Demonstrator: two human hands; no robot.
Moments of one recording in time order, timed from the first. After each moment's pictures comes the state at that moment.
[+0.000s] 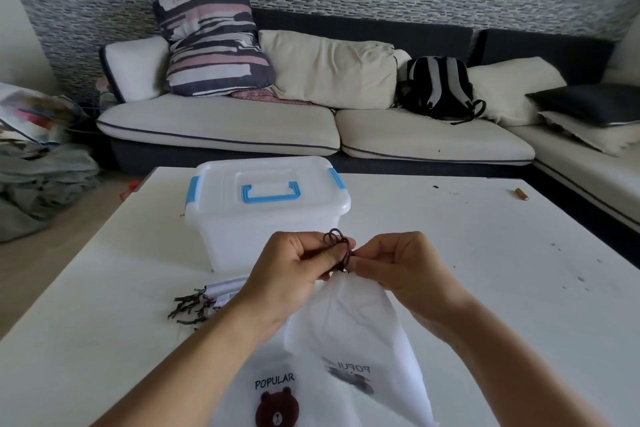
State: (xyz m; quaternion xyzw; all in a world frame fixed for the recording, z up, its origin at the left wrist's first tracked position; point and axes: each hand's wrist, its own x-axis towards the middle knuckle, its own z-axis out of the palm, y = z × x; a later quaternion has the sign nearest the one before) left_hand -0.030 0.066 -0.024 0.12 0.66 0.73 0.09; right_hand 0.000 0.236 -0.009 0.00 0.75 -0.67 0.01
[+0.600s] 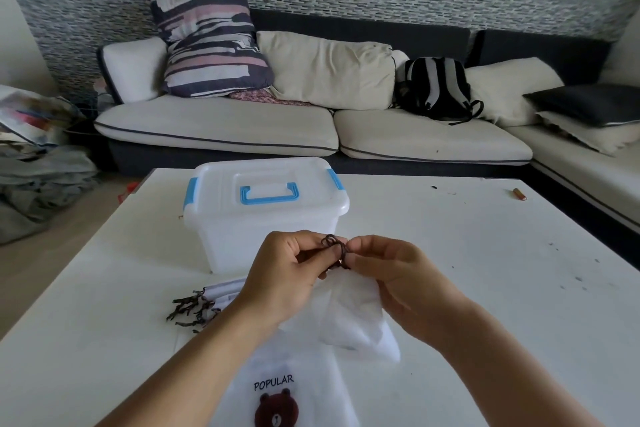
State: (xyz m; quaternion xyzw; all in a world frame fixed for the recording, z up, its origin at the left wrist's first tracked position) left_hand -0.035 0.063 -0.029 0.15 0.73 0.67 0.02; right_hand 0.000 0.228 -0.011 0.04 0.60 -0.79 0.10
